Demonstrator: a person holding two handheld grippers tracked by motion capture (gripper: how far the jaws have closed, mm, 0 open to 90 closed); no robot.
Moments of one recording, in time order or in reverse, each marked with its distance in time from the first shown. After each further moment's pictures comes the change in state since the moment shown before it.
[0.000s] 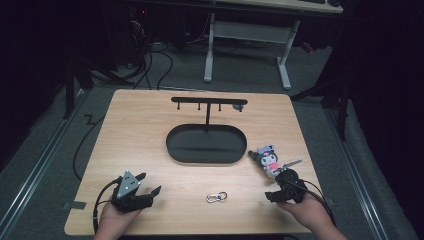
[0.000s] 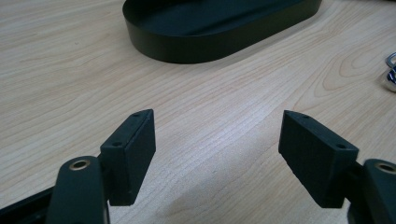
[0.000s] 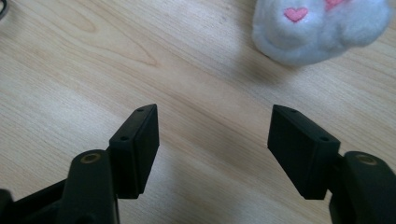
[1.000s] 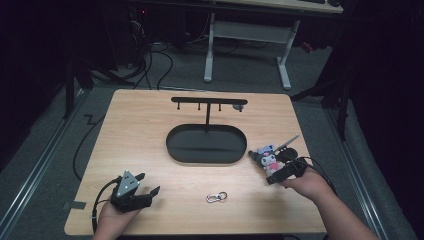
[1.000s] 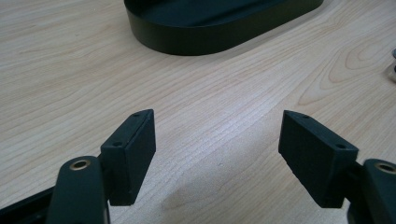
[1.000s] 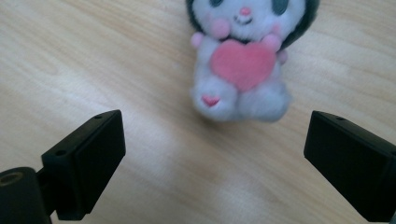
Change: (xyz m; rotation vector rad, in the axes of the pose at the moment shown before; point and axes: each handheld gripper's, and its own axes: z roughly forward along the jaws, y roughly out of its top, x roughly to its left) left arm 0.003 -0.002 0.001 0.025 -0.001 -0.002; right arm -0.033 0.055 -0.005 0.122 -0.005 -0.023
